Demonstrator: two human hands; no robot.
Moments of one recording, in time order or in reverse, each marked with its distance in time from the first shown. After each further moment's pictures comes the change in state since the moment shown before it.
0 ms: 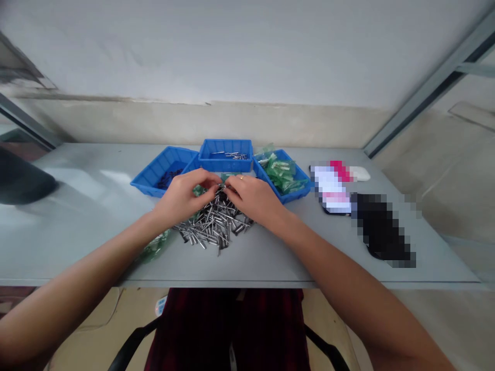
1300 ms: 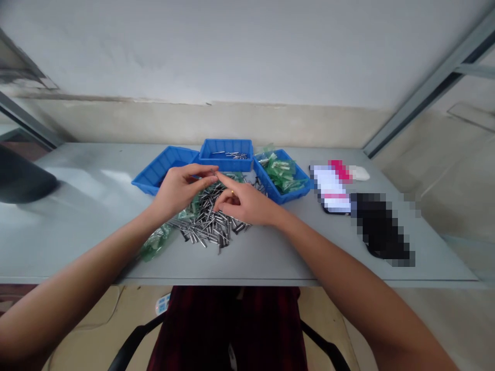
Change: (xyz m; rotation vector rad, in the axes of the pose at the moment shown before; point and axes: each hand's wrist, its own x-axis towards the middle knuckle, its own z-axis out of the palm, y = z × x) left_hand 0.004 -0.007 -0.002 -0.254 0.105 -0.219; right_hand -0.005 -0.007 -0.006 0.792 -0.325 0.019
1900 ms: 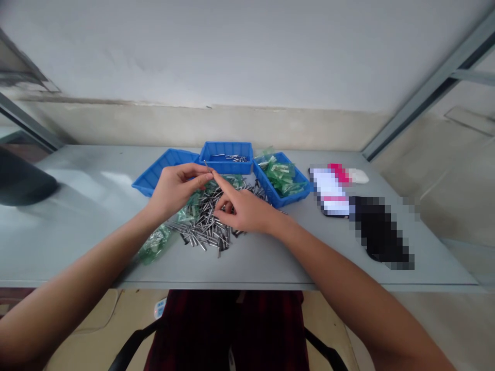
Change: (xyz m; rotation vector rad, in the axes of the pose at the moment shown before) left_hand 0.004 0.004 -0.006 -0.070 0.031 -0.047; right_hand 0.000 0.007 0.007 -0.221 0.030 -0.065
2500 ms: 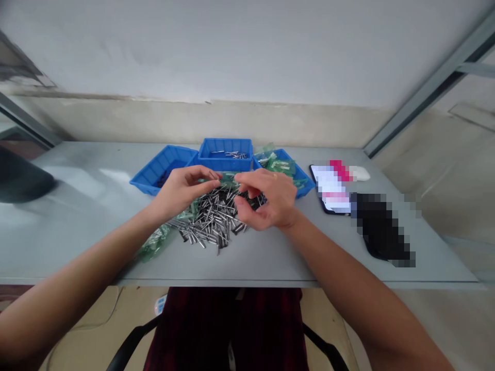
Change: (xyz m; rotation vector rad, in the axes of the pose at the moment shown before) left_hand -0.004 0.000 0.009 -0.154 -0.145 -0.033; right_hand -0.017 -0.006 -0.015 -0.386 0.772 -0.326
